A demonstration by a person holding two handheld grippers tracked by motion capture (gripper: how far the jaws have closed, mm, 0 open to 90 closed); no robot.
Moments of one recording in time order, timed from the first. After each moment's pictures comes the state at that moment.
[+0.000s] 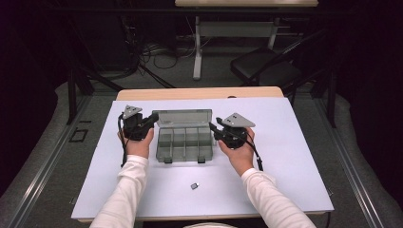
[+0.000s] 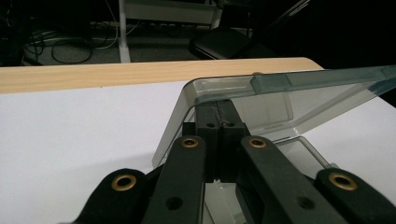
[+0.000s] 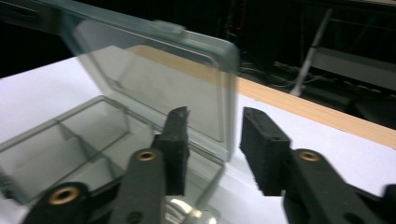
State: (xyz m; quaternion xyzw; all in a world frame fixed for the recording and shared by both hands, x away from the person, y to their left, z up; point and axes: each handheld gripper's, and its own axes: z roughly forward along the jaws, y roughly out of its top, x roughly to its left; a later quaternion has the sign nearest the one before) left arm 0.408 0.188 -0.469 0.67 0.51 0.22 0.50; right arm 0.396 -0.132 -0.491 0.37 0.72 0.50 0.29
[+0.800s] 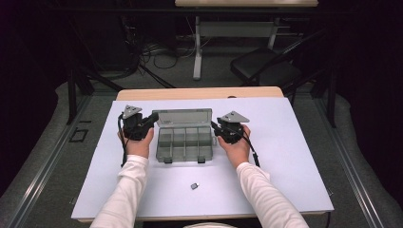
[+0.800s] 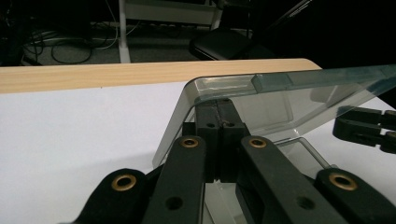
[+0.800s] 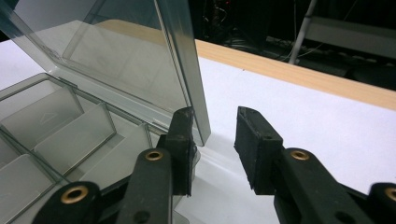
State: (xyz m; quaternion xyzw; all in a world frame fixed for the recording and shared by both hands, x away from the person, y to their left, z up) left arm 0.409 0.188 -0.470 0.67 0.51 0.22 0.50; right arm 0.438 -0.131 -0.530 0.41 0.73 0.48 0.28
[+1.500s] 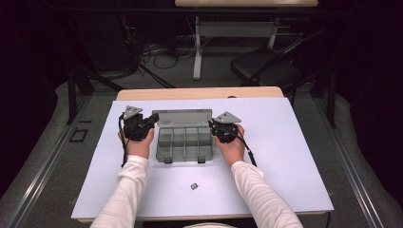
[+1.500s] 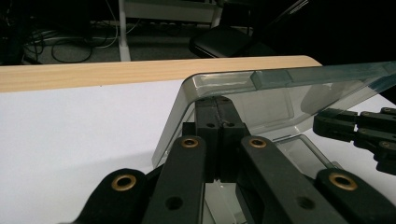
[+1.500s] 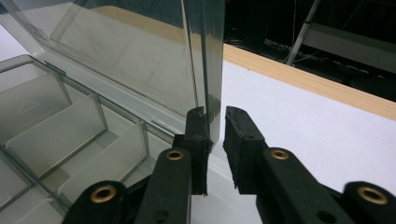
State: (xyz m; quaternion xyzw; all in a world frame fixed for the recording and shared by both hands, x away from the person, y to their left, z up) left arm 0.408 0.187 -0.471 0.67 0.51 0.22 0.49; right arm 0.447 -0.116 -0.542 0.39 0.74 0.46 0.30
